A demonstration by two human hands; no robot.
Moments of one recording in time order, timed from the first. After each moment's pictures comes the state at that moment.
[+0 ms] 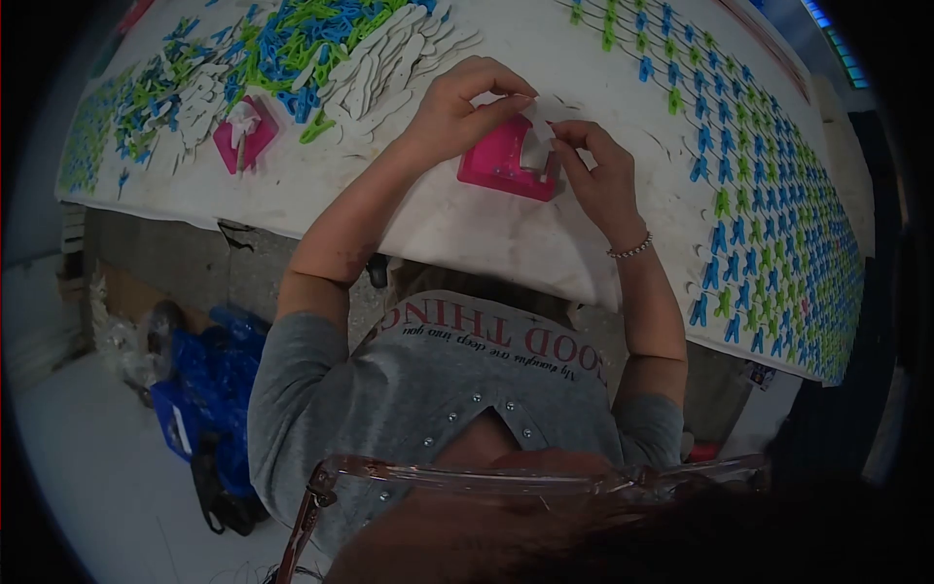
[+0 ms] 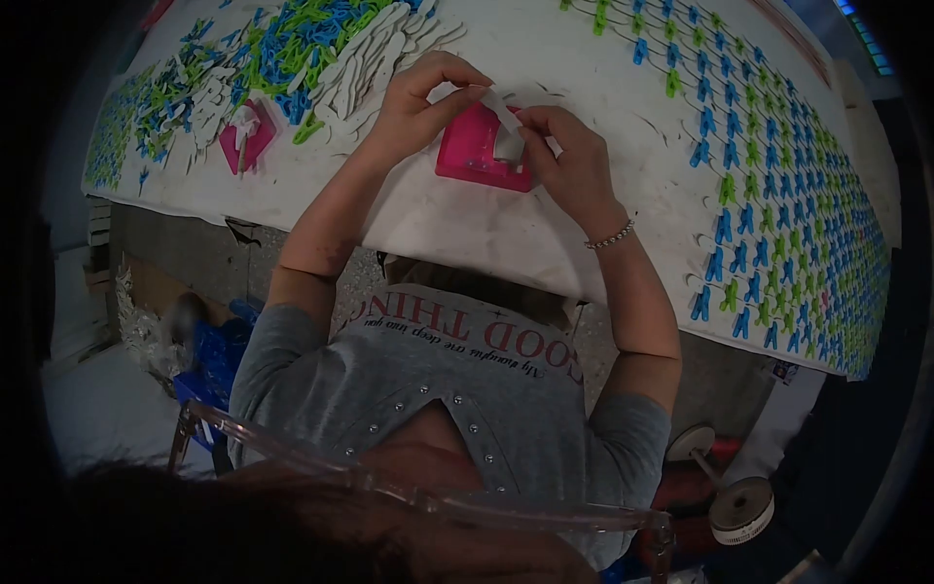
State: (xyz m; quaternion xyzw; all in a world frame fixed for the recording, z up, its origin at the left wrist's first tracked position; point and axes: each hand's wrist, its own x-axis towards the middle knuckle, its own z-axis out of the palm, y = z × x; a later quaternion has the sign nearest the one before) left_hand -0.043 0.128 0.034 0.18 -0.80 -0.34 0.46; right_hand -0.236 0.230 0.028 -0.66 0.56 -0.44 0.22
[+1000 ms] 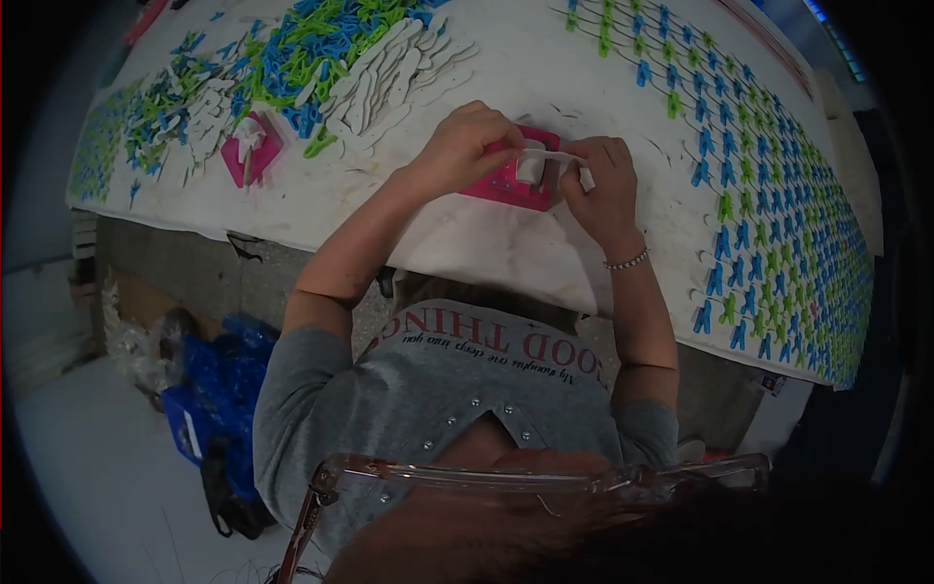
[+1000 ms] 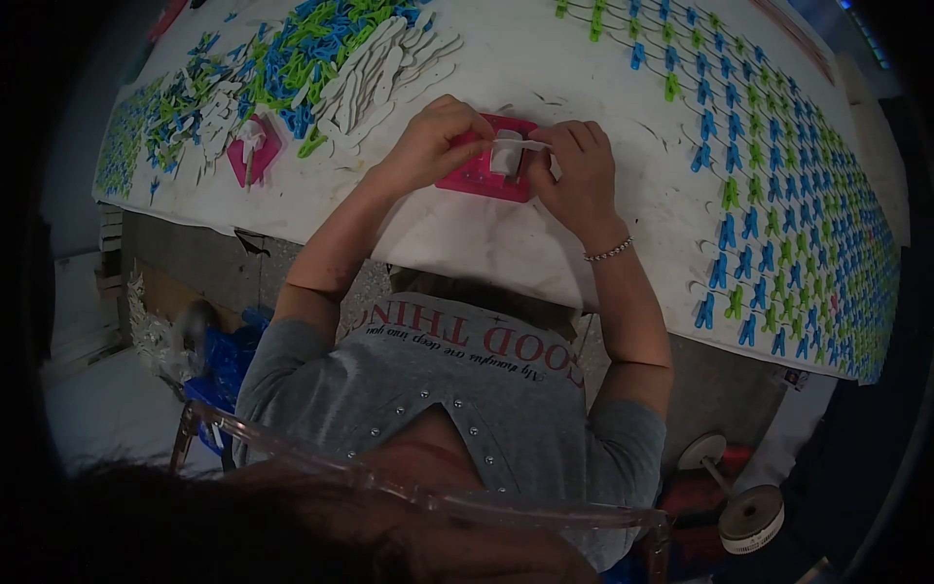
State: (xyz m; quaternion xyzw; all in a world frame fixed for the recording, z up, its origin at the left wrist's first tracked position) left_hand -0.045 0.140 0.017 0.20 -0.89 -0.27 0.32; right_hand -0.249 0.233 0.020 -0.74 0.53 -0.41 -0.03
